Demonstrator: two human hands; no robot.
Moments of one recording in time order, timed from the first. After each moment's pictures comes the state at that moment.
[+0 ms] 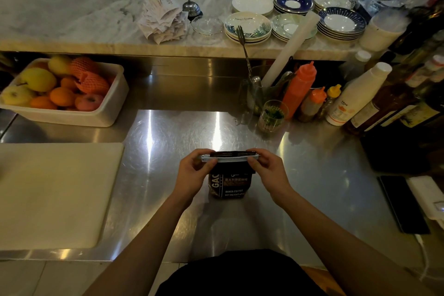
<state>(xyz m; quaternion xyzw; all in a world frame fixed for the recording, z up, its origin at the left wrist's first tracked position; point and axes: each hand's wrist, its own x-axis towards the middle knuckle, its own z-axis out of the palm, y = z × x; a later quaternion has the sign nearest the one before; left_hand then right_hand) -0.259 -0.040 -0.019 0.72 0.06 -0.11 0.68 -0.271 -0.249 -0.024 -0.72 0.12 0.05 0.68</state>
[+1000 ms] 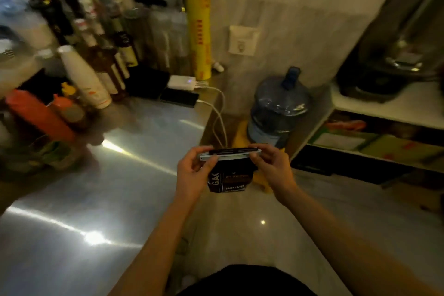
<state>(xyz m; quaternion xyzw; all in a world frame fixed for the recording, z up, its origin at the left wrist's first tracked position) -0.468 -0.180 0.026 0.59 -0.41 -0.44 0.54 -0.659 -0.221 0.028 -0.51 0.51 -0.43 0.54</state>
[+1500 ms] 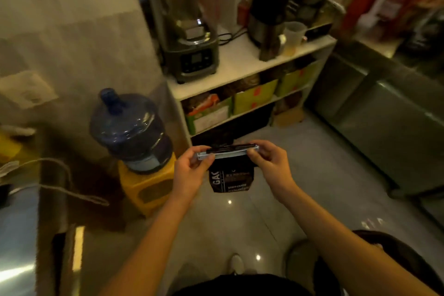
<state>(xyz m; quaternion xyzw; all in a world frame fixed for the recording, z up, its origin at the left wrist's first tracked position) -0.823 -0.249 0.022 0.43 -0.57 -0.62 0.32 -0.996 -0.150 0.029 -0.30 0.63 -0.62 0.35</state>
